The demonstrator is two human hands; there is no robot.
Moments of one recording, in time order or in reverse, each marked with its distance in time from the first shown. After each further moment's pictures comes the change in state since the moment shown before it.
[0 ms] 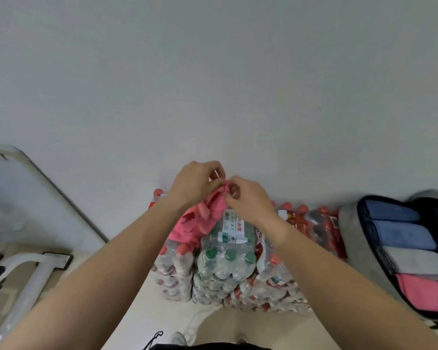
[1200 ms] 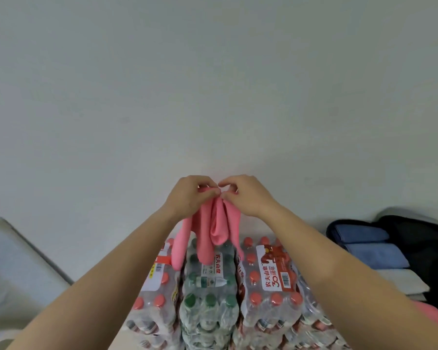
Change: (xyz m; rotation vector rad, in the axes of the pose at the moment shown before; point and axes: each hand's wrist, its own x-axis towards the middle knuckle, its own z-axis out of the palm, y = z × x) left_hand 0.061 0.083 -0.017 -0.208 0.013 0.091; right_hand 0.024 0.017 -0.137 0.020 0.040 -0.059
